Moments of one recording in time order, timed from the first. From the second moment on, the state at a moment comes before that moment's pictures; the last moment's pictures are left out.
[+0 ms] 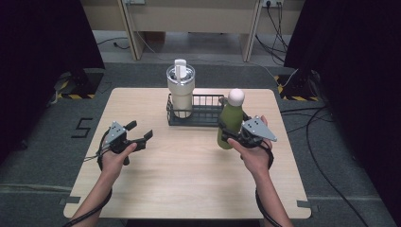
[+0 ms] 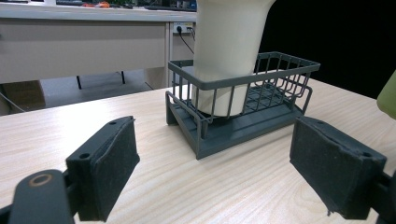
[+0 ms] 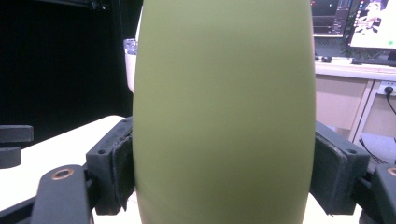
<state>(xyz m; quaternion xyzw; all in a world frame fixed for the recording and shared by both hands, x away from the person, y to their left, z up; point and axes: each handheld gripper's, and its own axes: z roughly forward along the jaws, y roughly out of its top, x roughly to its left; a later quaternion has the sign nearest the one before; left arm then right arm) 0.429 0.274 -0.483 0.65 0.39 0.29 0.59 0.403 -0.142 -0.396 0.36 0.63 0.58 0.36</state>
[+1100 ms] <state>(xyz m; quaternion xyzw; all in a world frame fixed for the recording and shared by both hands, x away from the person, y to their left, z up) 0.428 0.275 -0.483 0.65 0.39 0.29 0.58 0.429 -0.131 -0.383 0.37 0.62 0.59 0.36</state>
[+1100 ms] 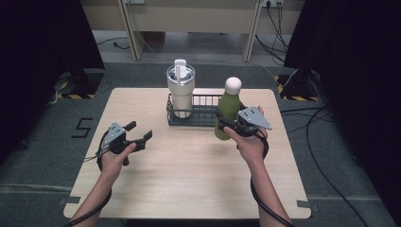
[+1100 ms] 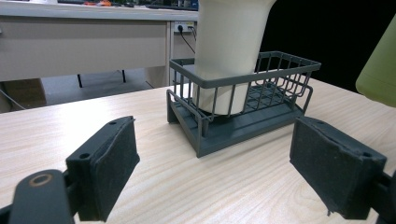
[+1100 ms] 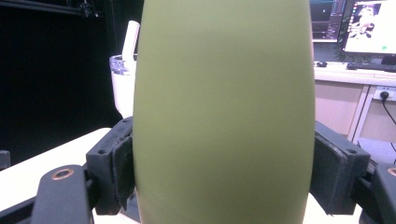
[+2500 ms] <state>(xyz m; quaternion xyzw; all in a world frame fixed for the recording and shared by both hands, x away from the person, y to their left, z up) 0.429 0.275 -0.483 0.65 0.39 0.28 0.59 0.475 -0.114 -0.360 0.38 0.61 0.59 0.37</state>
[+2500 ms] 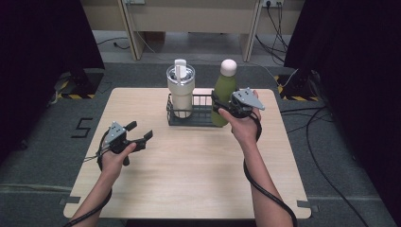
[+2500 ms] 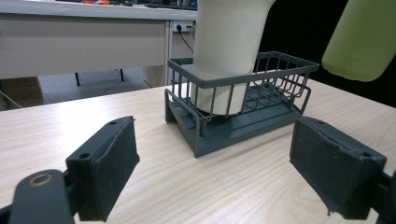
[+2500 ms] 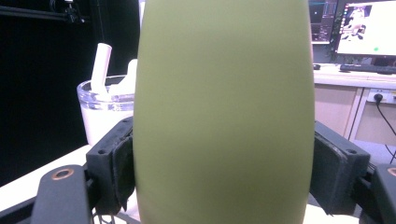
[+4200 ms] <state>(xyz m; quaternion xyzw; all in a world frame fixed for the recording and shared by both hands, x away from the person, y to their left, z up) 0.427 0.281 -0.485 0.65 0.40 0.28 0.58 0.520 -0.088 -0.342 0.39 0.61 0.58 0.37</state>
